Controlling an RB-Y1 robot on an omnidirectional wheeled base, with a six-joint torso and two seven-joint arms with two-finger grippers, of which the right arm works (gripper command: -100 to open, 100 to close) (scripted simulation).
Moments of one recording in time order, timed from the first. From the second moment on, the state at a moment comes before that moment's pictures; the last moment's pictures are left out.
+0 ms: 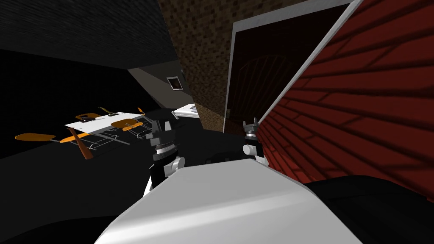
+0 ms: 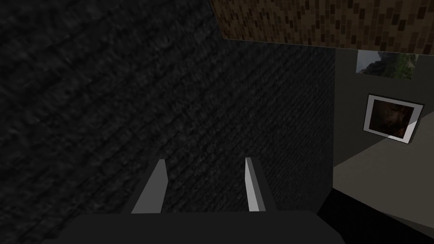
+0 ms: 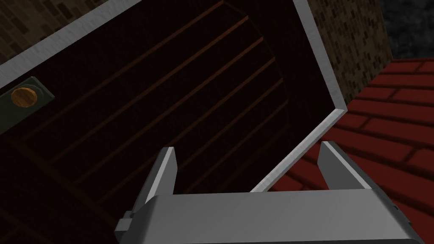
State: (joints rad) arm 0.38 -0.08 -0.07 -2.04 -0.41 -0.43 -0.16
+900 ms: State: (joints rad) arm 0.35 -0.09 -0.09 -1.91 -0.59 -0.45 -0.27
